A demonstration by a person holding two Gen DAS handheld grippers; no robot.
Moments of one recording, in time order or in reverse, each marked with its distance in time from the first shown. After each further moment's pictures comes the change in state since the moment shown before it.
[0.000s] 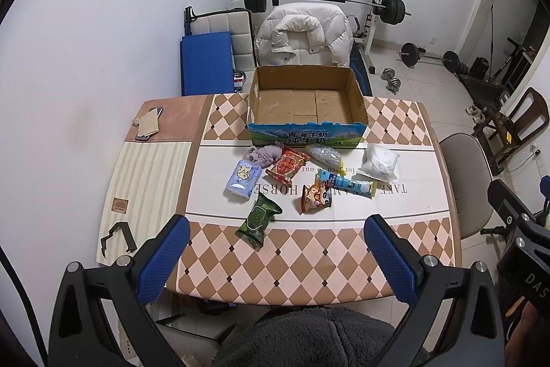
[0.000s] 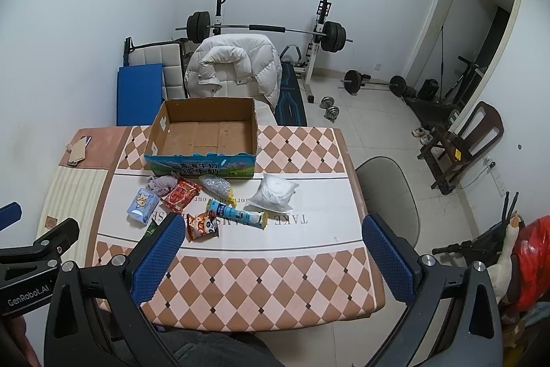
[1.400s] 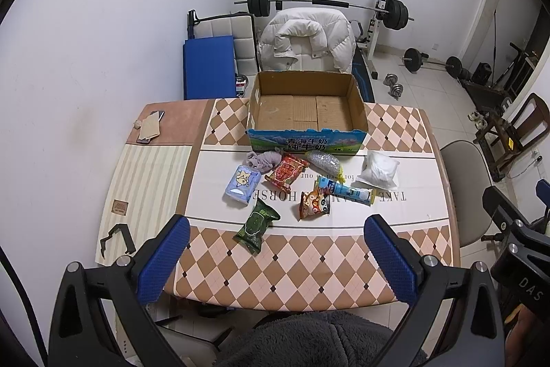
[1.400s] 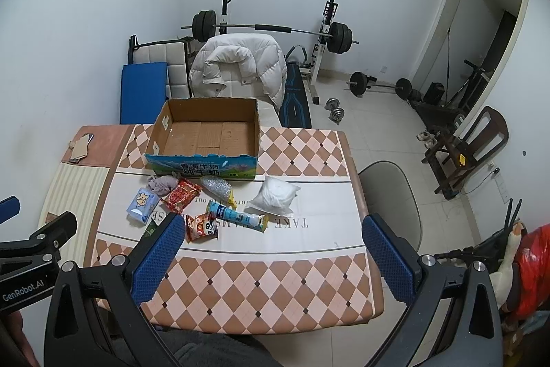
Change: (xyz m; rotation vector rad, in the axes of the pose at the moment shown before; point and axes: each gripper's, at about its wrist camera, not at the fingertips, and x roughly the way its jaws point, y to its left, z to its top) left arm -0.001 -0.007 0.009 -0.009 -0.020 0.002; right arm 0.005 -0.004 0.005 0.007 0.000 0.013
